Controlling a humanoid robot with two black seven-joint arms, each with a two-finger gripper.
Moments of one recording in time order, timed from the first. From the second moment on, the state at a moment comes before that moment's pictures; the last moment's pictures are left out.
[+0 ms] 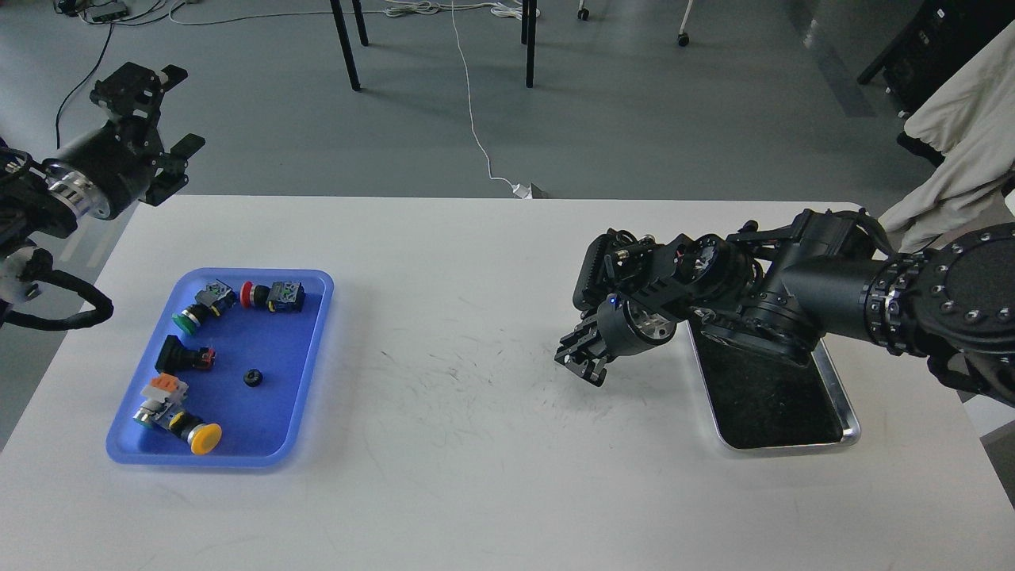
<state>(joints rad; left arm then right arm) -0.95 0.57 -0.27 -0.43 0.25 -0.49 -0.46 1.33 -0.06 -0.63 0.76 -1.63 0.13 0.49</state>
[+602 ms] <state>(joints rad) -0.93 0.58 -0.27 -0.43 0.25 -0.49 -0.46 1.37 -0.10 -0.63 0.77 -1.63 0.16 0.49</state>
